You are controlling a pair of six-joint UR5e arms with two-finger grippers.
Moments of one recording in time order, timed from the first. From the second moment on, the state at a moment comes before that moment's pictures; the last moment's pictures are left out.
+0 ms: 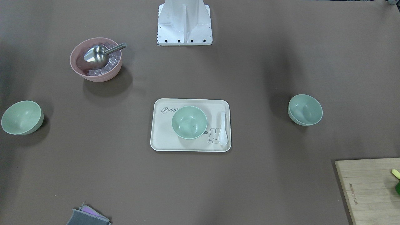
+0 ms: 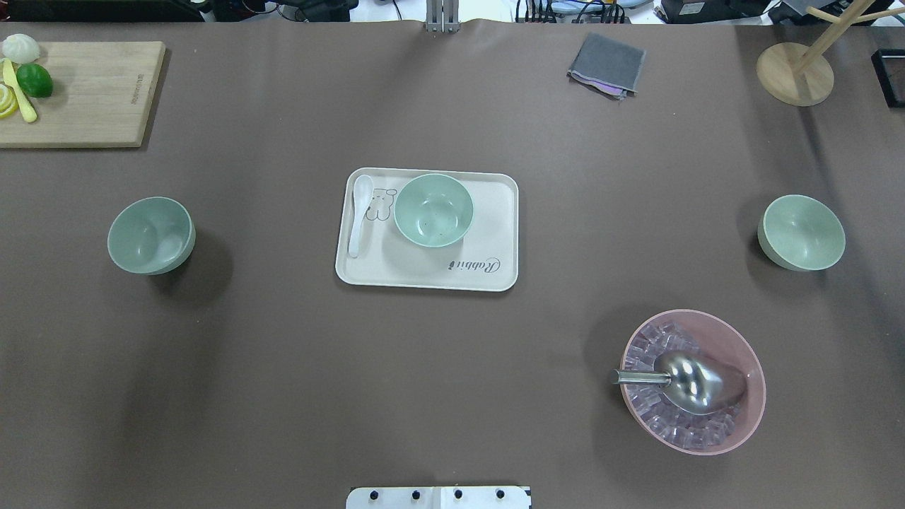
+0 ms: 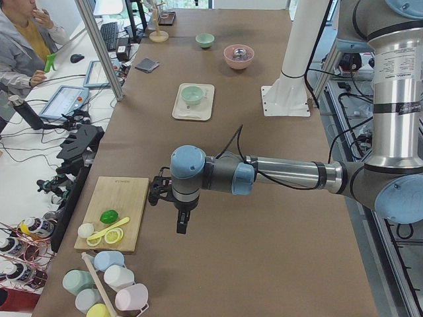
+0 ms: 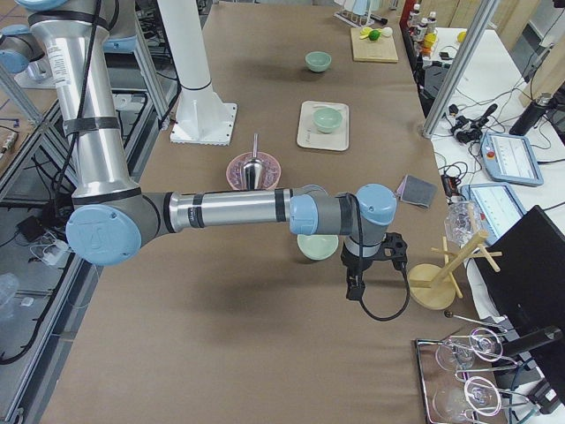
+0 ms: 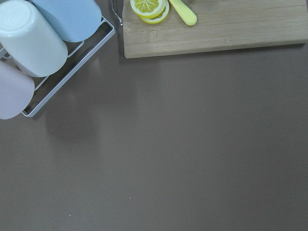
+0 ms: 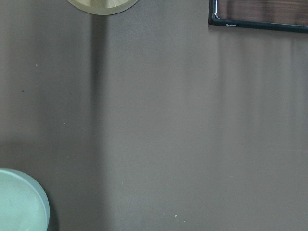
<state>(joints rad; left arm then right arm) -1.61 -1.48 -1.73 -1.63 -2.32 0.00 1.54 -1.40 1.52 -1.67 2.25 -0.01</state>
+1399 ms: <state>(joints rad) -1.60 -1.47 -1.76 -1.63 -2.40 -0.04 1.54 -1.50 1.62 -1.61 2.31 -0.01</state>
